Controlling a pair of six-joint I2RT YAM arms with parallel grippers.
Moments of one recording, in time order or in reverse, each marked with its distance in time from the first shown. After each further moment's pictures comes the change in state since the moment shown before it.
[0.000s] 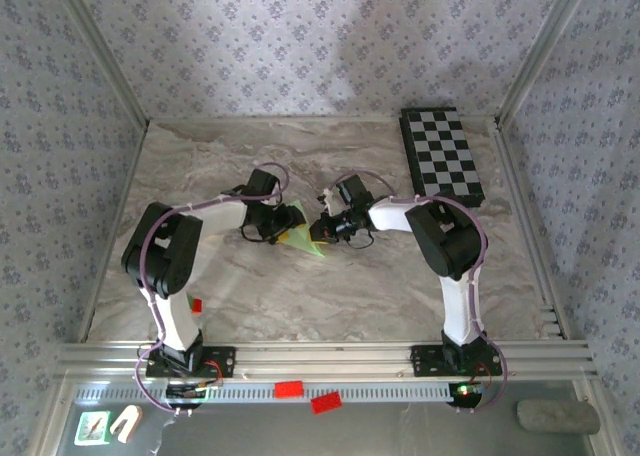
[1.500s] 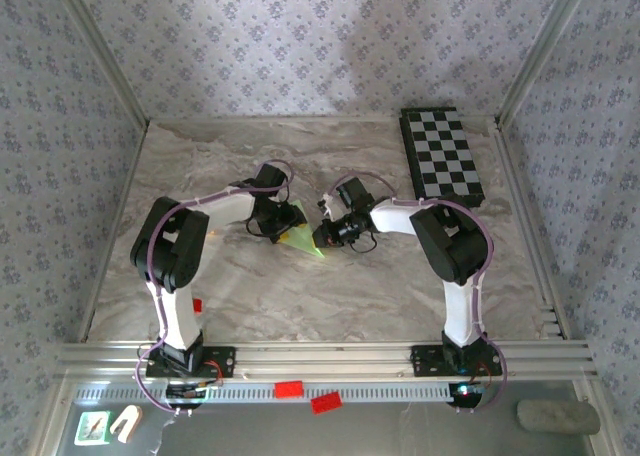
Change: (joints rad) left arm -0.025 0.058 0.112 -0.165 -0.078 -0.045; right arm 0.014 -0.052 -0.027 -0.097 0.062 -0.137
